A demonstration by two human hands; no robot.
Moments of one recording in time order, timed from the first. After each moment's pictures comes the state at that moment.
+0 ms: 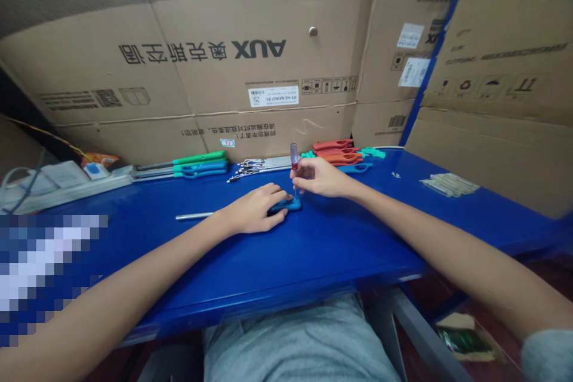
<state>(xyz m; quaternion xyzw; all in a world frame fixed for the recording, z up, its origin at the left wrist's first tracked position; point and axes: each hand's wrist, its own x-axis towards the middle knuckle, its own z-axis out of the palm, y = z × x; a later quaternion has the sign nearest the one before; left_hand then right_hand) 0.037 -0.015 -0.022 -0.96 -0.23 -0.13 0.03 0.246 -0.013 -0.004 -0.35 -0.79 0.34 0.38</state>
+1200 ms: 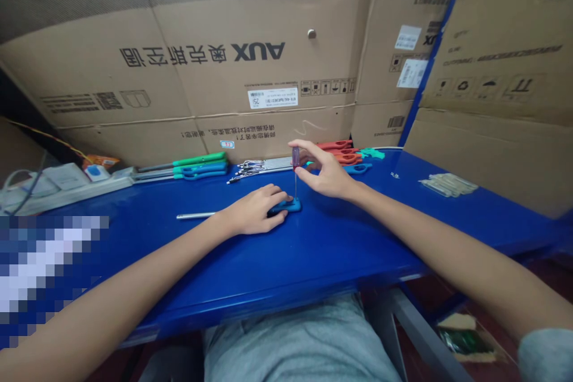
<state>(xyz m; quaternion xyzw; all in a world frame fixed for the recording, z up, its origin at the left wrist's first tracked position) 0.036 -0.016 -0.022 -0.96 -0.23 -0.13 0.04 0.250 -0.019 0.001 -0.29 -0.82 0.13 0.48</state>
